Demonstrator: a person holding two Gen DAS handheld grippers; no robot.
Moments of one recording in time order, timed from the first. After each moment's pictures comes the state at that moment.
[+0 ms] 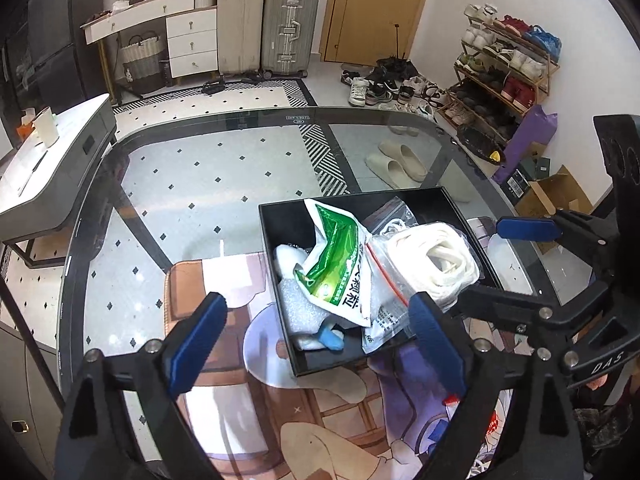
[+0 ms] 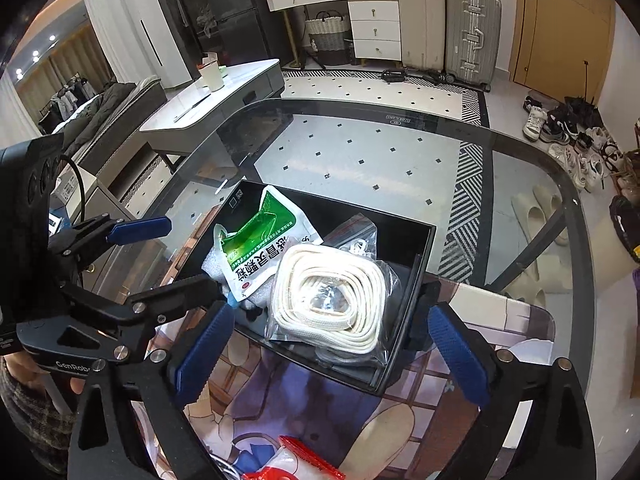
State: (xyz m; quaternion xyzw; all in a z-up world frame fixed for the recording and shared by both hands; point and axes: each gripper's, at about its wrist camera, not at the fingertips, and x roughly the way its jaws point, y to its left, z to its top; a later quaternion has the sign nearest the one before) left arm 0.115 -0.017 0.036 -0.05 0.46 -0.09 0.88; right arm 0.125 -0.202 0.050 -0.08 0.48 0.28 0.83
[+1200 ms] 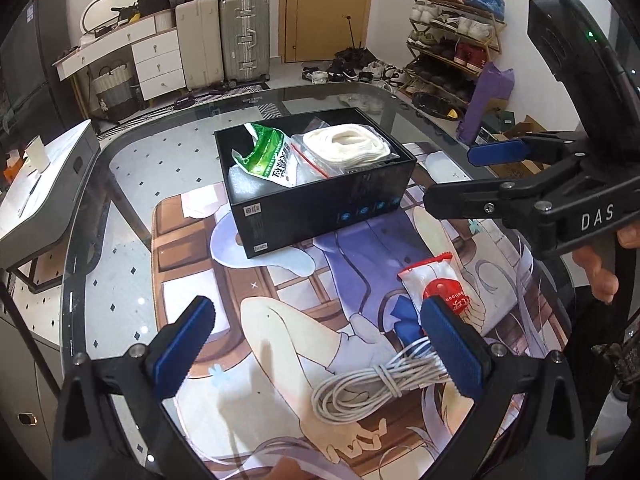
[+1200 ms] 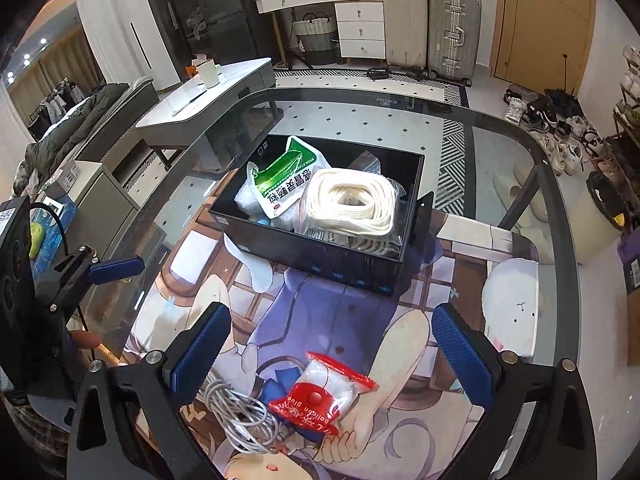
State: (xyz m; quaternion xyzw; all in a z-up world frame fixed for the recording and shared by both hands) left arm -0.005 -0.051 0.032 0.02 0.44 -0.14 0.89; right arm 0.035 -0.227 0.052 -0.07 0.48 0.25 0.84
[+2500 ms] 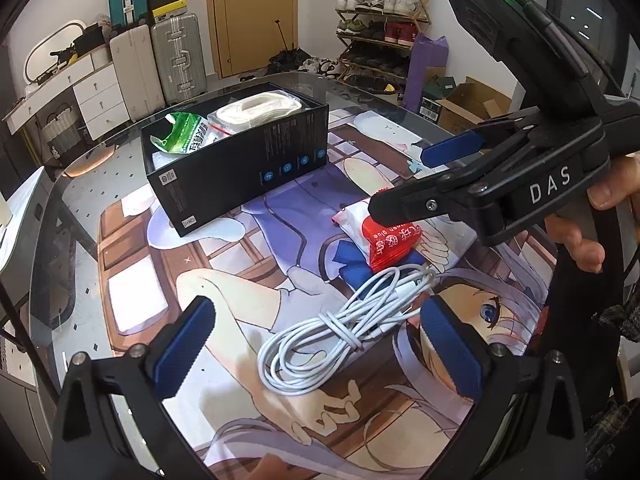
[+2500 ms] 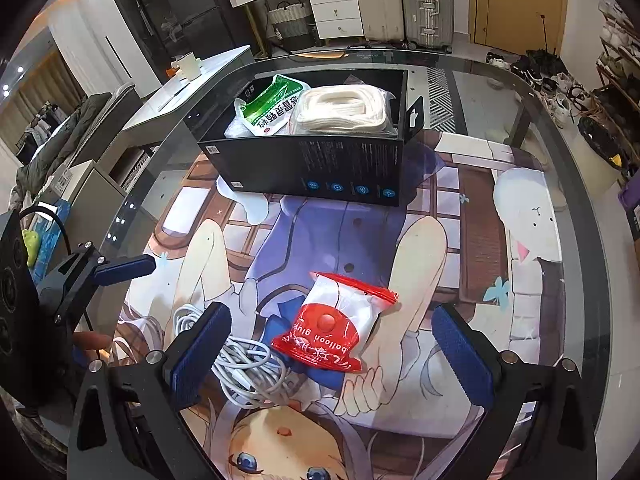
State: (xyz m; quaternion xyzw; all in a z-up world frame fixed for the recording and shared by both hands) left arm -0.048 -0.078 0.002 0.09 0.42 -0.24 0.87; right arm -0.007 -0.240 0.003 -0.03 0.52 0.22 0.82
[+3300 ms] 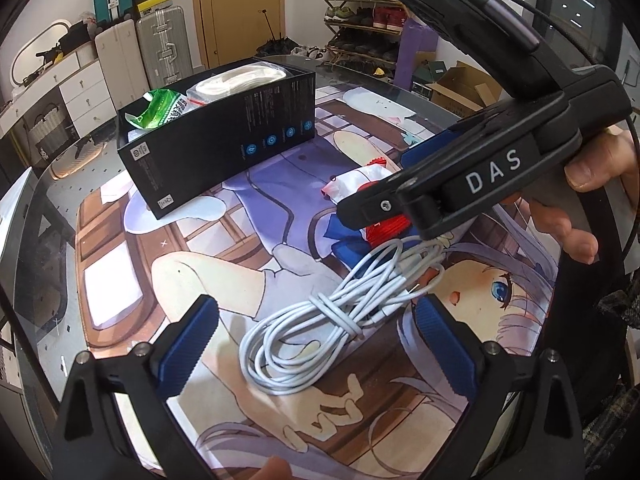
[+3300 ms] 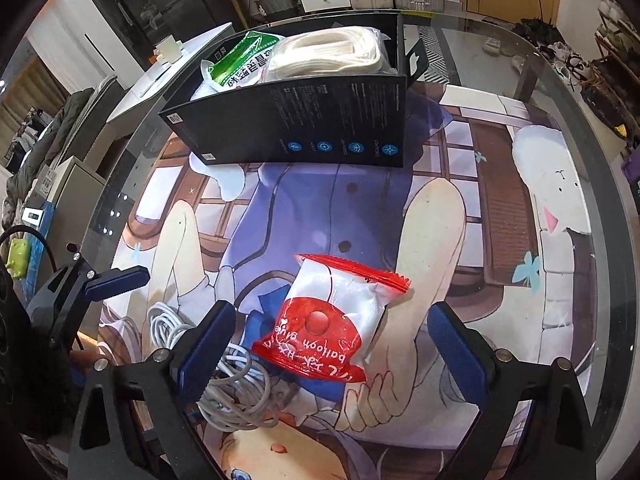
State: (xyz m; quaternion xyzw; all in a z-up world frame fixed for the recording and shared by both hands) left arm -0.046 -0.085 -0.024 0.10 0.43 -0.26 0.86; right arm 0.010 -0.228 -0.037 -0.03 0.57 0.20 0.80
